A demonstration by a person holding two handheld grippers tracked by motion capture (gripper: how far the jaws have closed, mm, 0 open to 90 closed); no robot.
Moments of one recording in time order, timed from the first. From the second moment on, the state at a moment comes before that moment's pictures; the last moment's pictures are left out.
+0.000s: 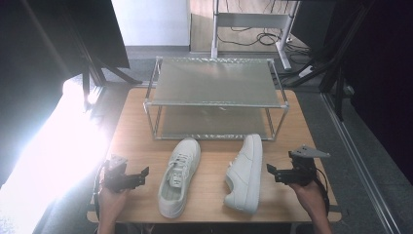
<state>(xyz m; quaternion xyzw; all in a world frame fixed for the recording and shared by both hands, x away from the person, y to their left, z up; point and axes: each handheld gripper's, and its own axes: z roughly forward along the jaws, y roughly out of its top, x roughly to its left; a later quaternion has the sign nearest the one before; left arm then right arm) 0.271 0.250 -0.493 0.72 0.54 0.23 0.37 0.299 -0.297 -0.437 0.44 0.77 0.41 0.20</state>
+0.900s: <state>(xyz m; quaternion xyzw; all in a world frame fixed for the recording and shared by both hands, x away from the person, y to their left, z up) 0.273 0.246 -0.494 0.72 0.54 0.22 0.36 0.299 -0.254 -0.445 0.41 0.79 0.41 0.20</state>
